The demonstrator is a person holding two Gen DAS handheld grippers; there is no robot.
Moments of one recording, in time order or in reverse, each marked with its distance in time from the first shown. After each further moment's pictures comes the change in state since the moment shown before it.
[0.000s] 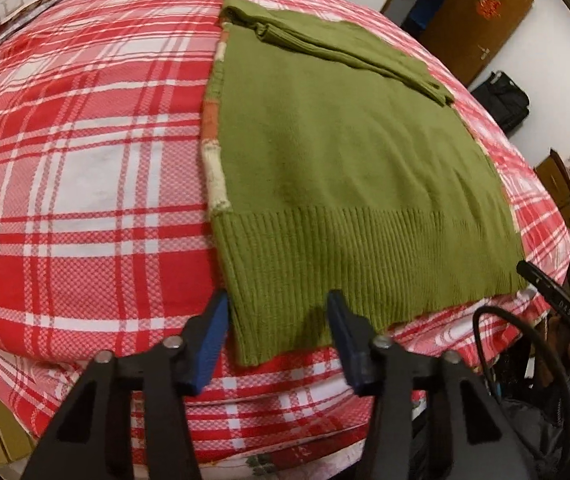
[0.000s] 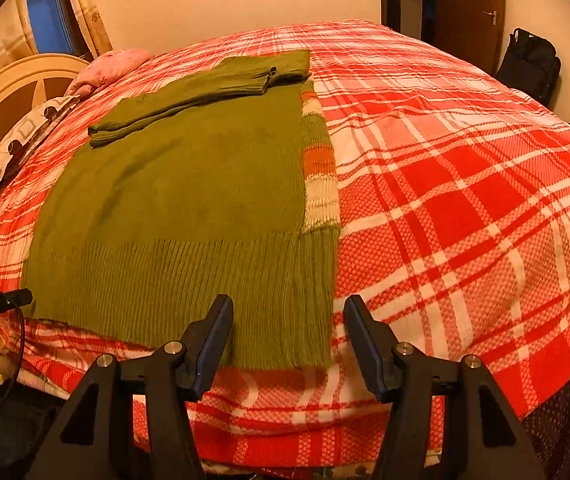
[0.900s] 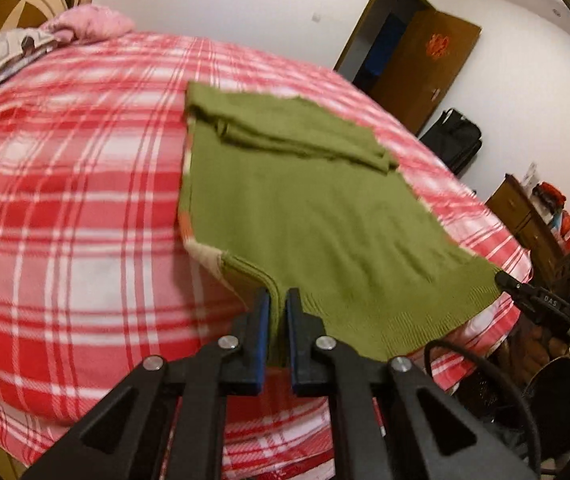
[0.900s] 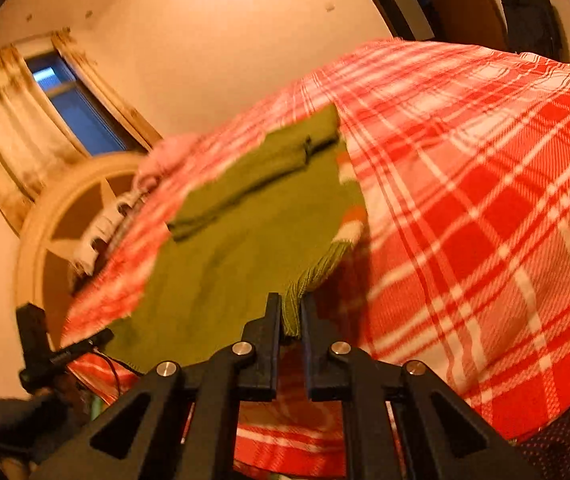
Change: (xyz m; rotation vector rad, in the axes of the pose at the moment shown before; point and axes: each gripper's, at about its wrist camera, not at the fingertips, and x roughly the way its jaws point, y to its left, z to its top) left arm -0.059 0.004 0.023 0.062 -0.257 -0.152; right arm -0.044 -0.038 0.014 0.253 -0.207 0.382
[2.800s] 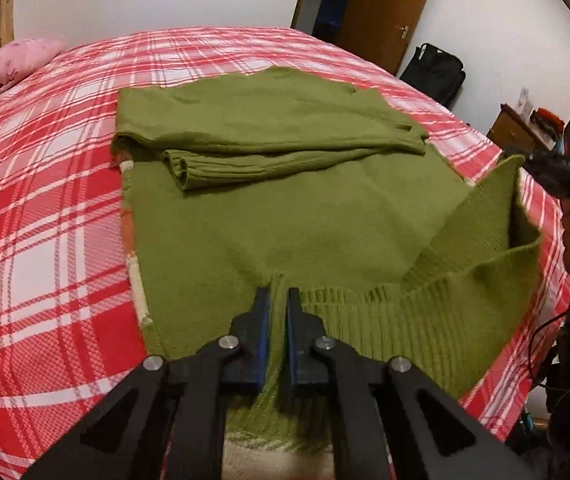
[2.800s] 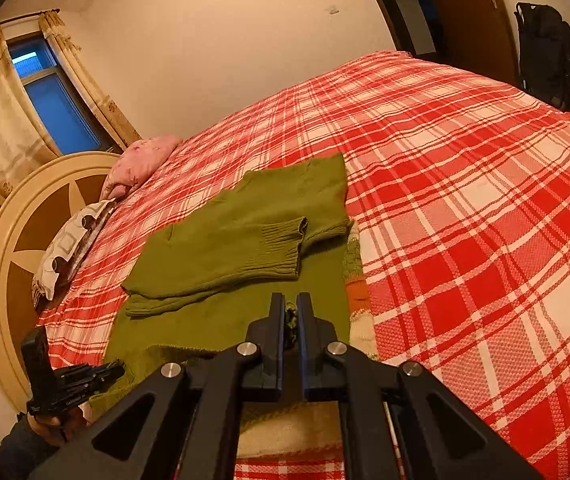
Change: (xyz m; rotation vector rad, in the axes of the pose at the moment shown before) left arm 0.118 0.011 0.084 0.251 0.146 -0.014; right arm 0.117 0.008 0.137 -0.068 0.019 -0.106
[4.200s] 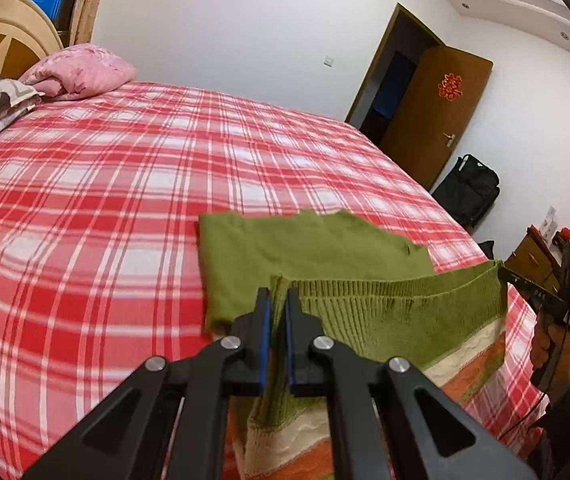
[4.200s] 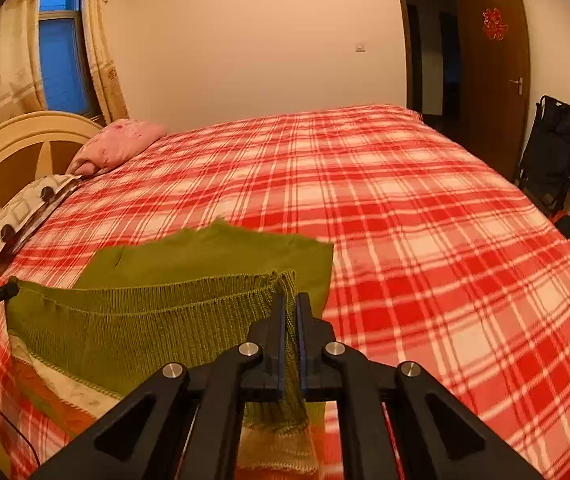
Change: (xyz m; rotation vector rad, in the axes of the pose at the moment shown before) left arm -0.041 0.076 0.106 -0.229 -0.290 0.066; right arm 0.060 0.033 0.100 -0.266 -0.082 -0.192
